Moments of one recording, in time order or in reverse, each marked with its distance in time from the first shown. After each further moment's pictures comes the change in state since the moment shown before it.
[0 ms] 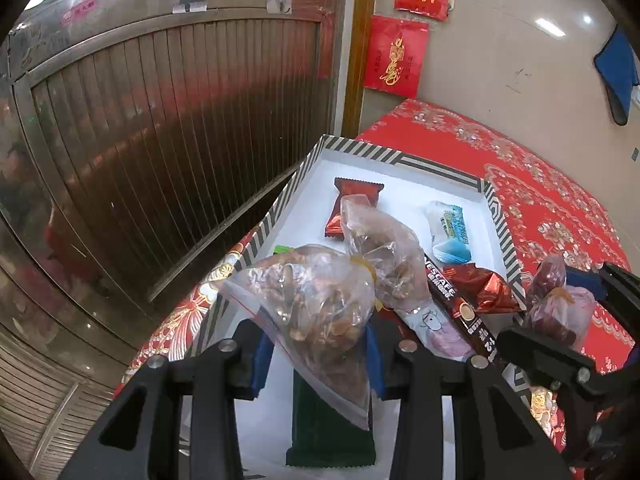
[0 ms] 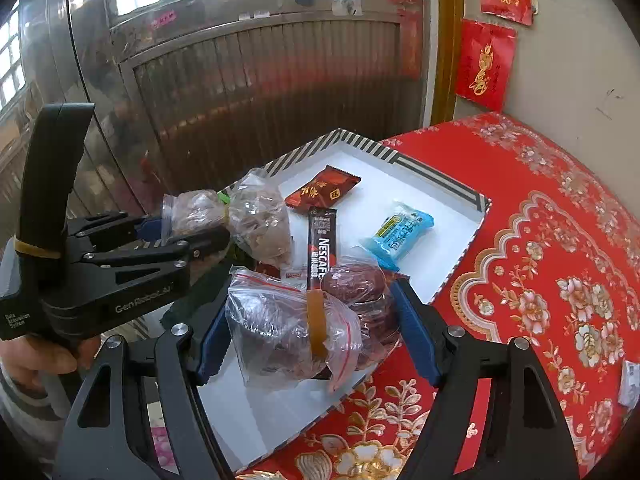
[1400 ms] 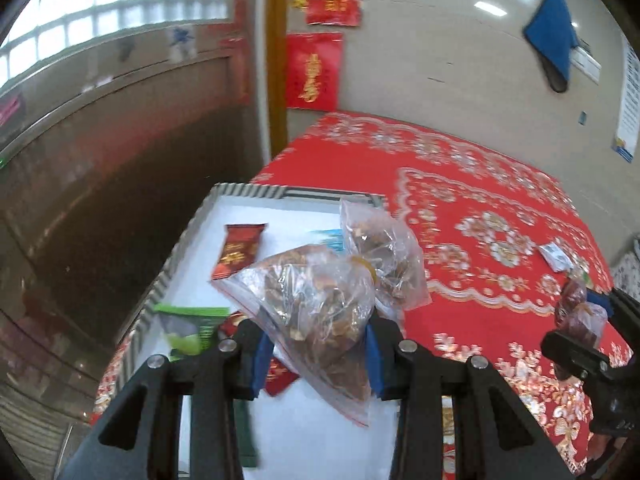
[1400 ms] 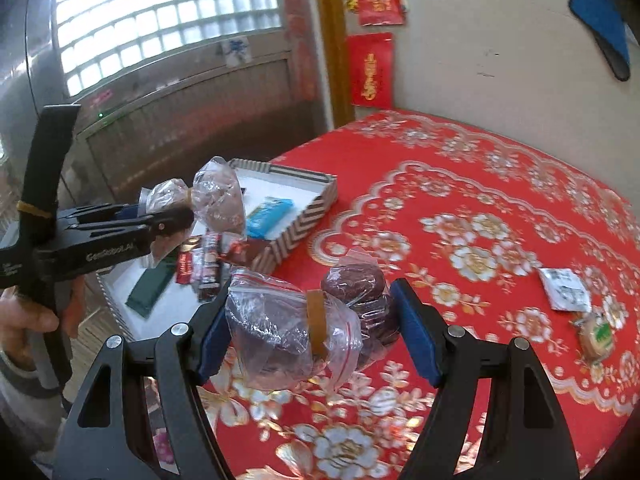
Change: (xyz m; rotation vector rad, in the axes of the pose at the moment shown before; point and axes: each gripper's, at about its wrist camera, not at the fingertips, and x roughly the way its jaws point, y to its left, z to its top) left arm -0.032 -0.080 0.021 0.151 -0.045 -0.122; right arm -0.106 -0.080 -0.068 0.208 -0.129 -0.159
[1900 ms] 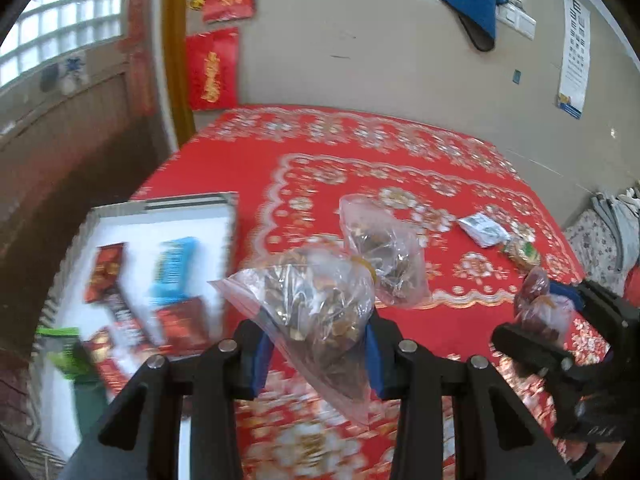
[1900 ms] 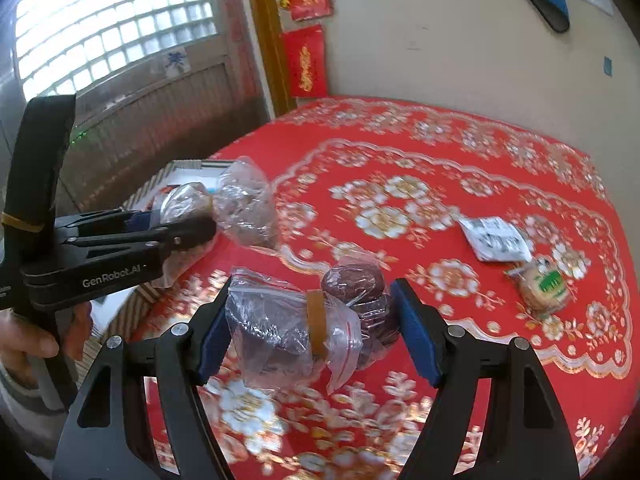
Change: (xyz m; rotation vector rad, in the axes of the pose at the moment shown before) left arm 0.011 -0.116 0.002 0.149 0.025 -0.177; right arm -0.033 -0.076 -0.032 0.118 -0.001 -0.104
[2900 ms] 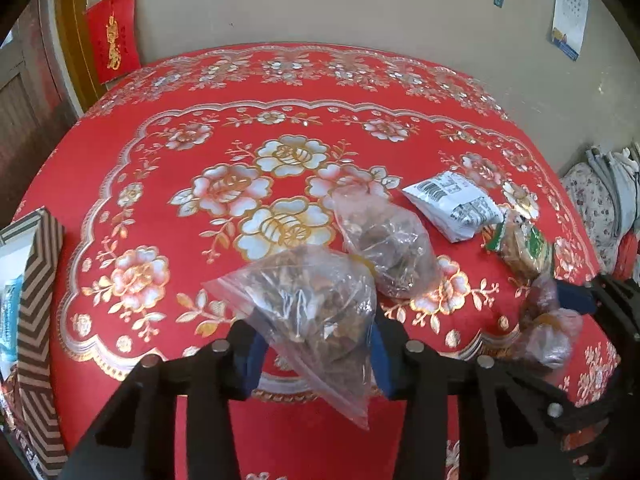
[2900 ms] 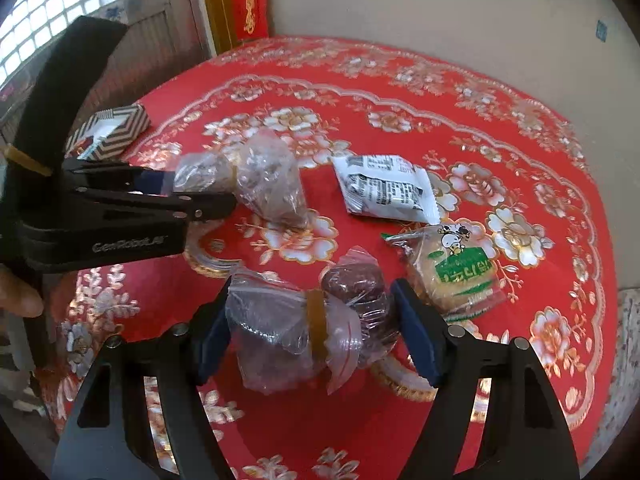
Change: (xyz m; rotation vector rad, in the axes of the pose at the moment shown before) left arm 0.136 -0.132 0.027 0.096 0.224 -0.094; right arm 0.041 -0.130 -0.011 -0.031 0.200 -0.107
